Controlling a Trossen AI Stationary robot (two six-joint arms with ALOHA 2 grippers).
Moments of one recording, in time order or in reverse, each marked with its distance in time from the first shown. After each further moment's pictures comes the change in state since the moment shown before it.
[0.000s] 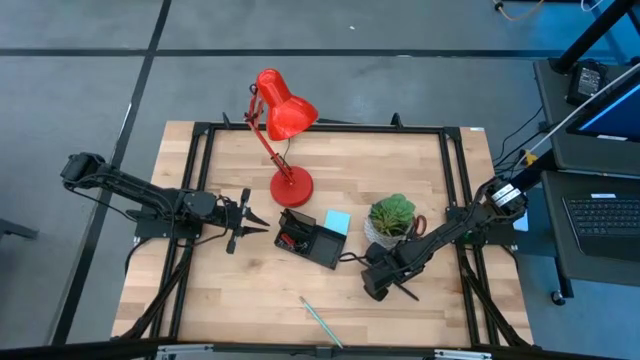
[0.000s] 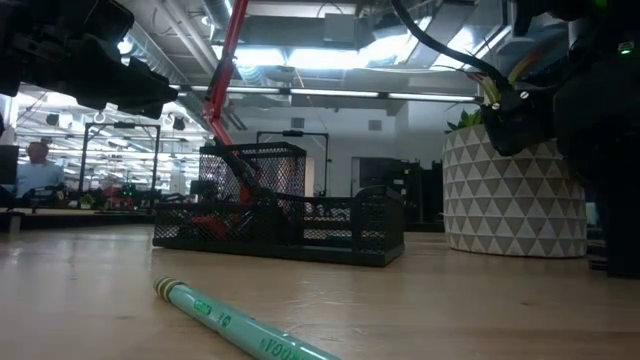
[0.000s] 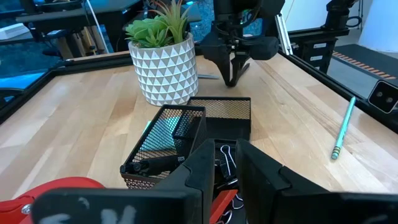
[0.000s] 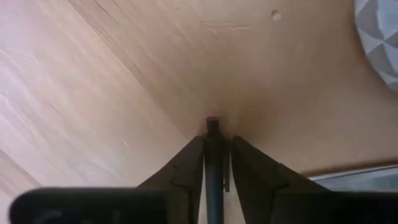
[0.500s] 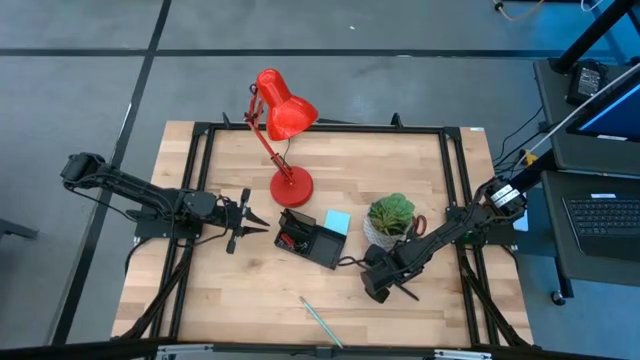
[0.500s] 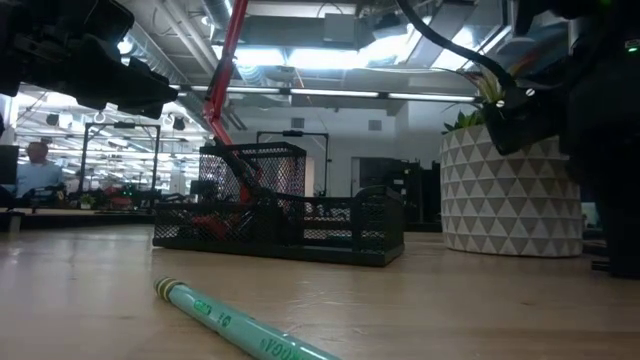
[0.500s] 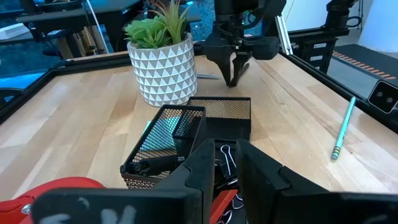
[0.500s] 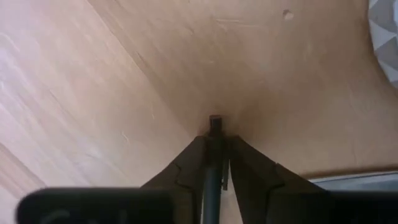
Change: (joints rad) left arm 0.000 0.000 0.000 0.000 0.000 0.000; right arm 0.002 0.028 0.005 -0.007 0.000 -0.066
